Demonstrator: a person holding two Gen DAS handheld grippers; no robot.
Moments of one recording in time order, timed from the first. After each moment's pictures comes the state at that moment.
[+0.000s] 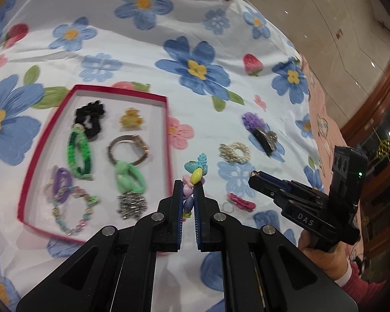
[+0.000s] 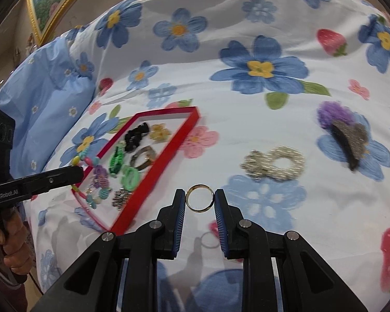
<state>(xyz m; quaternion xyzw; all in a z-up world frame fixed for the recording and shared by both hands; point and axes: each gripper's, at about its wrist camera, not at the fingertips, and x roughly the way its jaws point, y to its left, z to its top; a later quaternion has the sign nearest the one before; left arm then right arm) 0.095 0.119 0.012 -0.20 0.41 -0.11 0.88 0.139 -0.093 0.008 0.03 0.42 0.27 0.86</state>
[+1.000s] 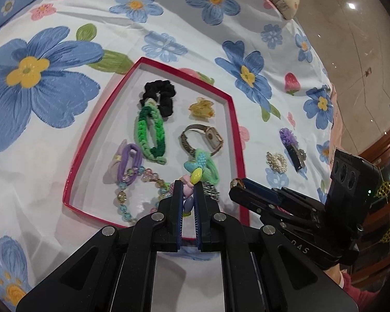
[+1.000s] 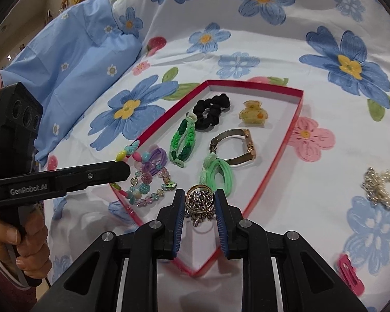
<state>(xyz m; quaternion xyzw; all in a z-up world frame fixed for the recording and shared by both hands) 0.086 0.210 -0.043 -0.28 0.44 -0.06 0.85 0.135 0.046 -0.021 -0.03 0.46 0.37 0.81</state>
